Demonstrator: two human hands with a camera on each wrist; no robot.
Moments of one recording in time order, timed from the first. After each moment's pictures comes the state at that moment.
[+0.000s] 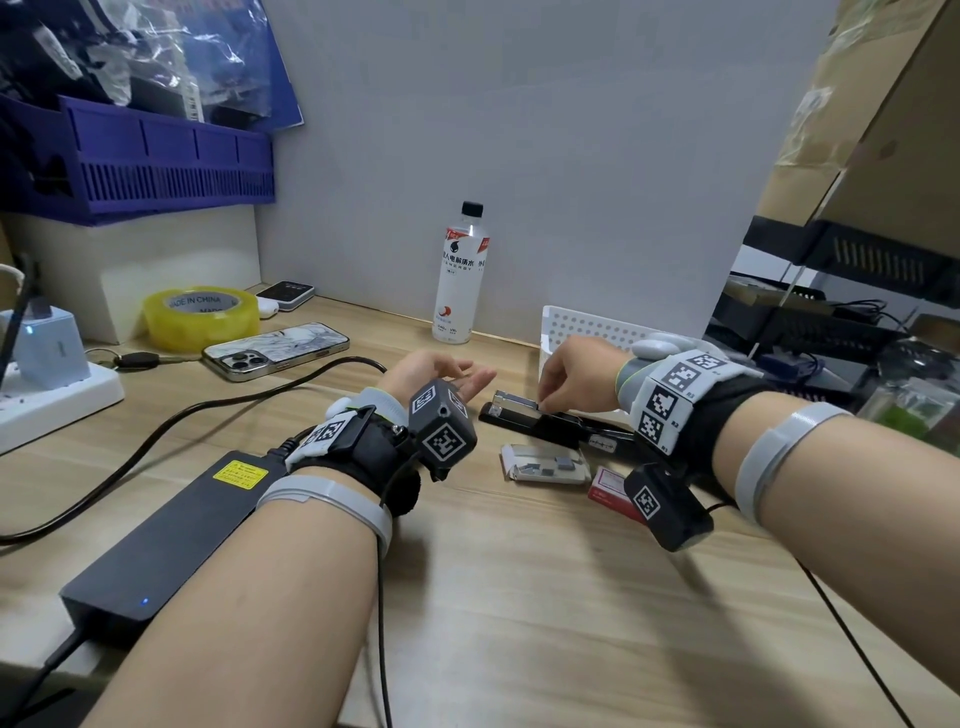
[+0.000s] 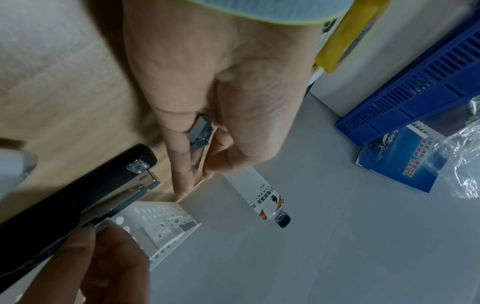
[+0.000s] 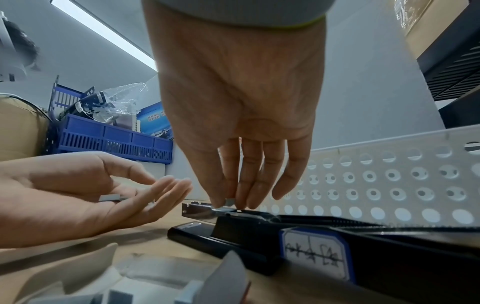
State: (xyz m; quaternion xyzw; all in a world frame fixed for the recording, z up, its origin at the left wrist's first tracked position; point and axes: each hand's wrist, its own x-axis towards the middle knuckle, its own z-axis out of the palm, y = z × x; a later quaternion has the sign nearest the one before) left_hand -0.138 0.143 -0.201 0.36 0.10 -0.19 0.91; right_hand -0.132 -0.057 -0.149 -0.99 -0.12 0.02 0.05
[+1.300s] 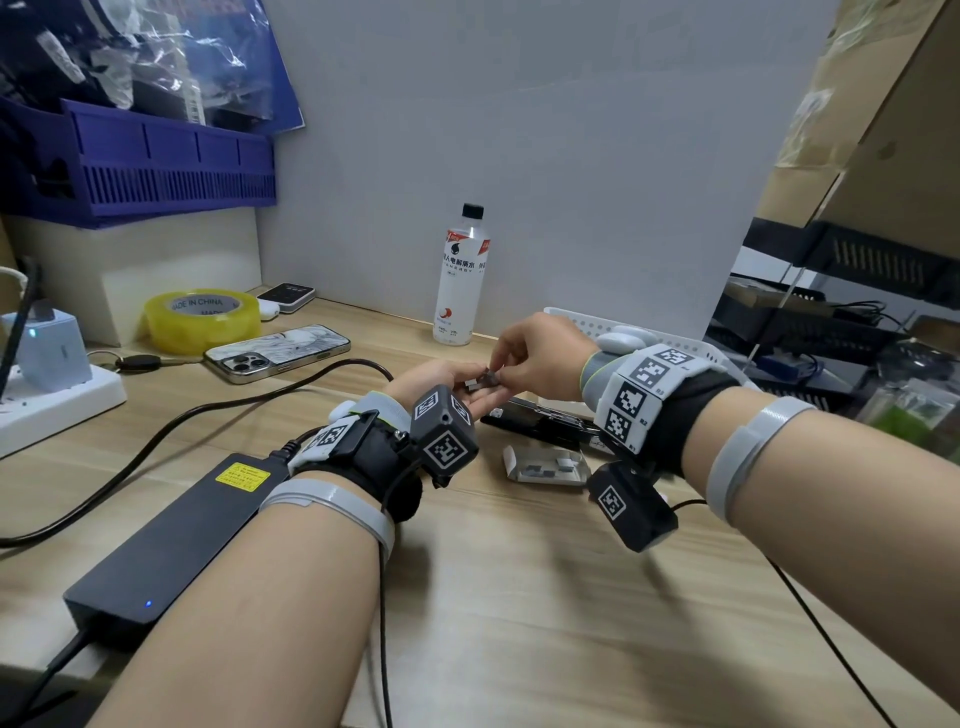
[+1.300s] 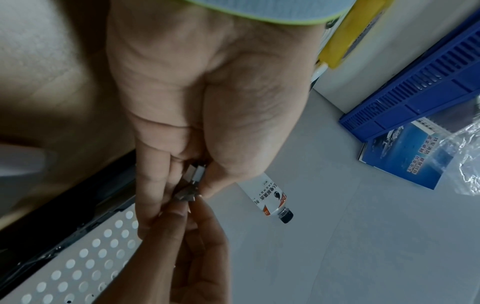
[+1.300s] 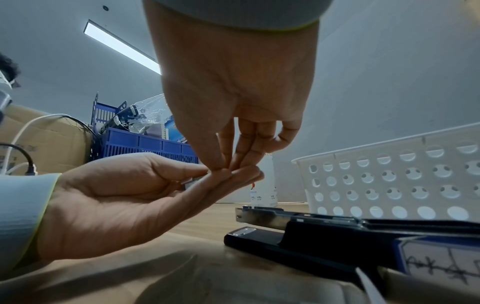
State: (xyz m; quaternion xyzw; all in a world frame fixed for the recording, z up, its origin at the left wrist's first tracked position) left_hand -0.123 0.129 -0.211 0.35 0.03 -0.25 0.90; right_hand -0.136 -0.017 -0.143 -0.97 -0.19 -0.08 0.12
